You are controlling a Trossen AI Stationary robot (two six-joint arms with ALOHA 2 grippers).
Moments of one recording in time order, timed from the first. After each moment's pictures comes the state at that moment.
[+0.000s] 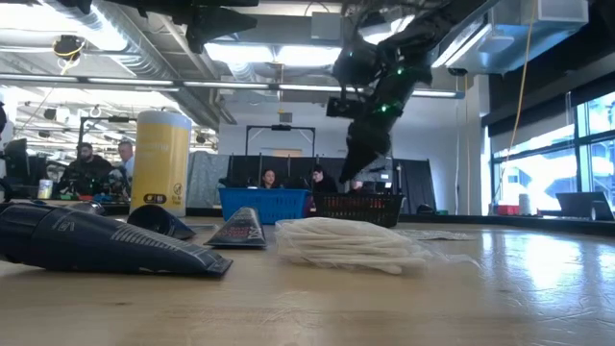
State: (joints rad) left arm -0.03 0.96 0.61 0.29 -0.27 -0.14; right arm -0.30 1.80 1.20 -0.39 0.10 -0.27
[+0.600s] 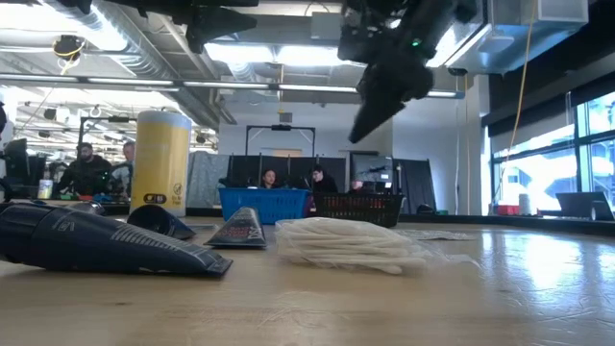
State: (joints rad) left arm -0.03 0.96 0.61 0.29 -0.27 -0.14; right arm 0.03 1.65 1.20 -0.56 0.21 -0.09
